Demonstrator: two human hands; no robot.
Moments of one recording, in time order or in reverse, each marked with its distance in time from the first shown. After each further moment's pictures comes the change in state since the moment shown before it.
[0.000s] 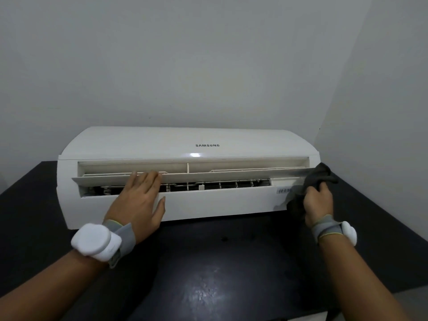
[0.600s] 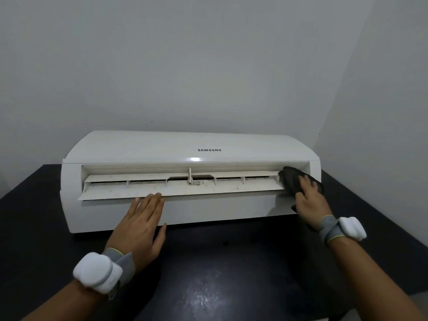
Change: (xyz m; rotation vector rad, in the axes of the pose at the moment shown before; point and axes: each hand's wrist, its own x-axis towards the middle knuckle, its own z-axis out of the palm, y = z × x) left_hand -0.034 0.008 0.016 0.024 -0.101 -0.013; right_hand -0.009 -0.022 -0.010 -0.805 -0.407 -0.390
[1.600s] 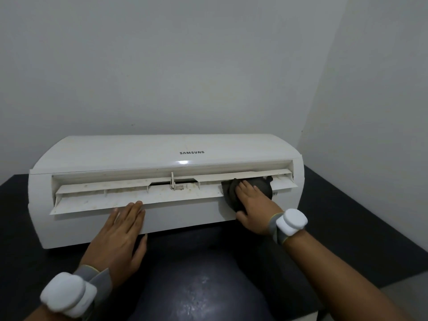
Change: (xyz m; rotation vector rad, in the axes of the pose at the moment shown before) left_hand 0.000 -0.002 0.002 0.068 -0.011 0.004; right_hand -0.004 -0.043 0.047 -0.497 -0.307 -0.485
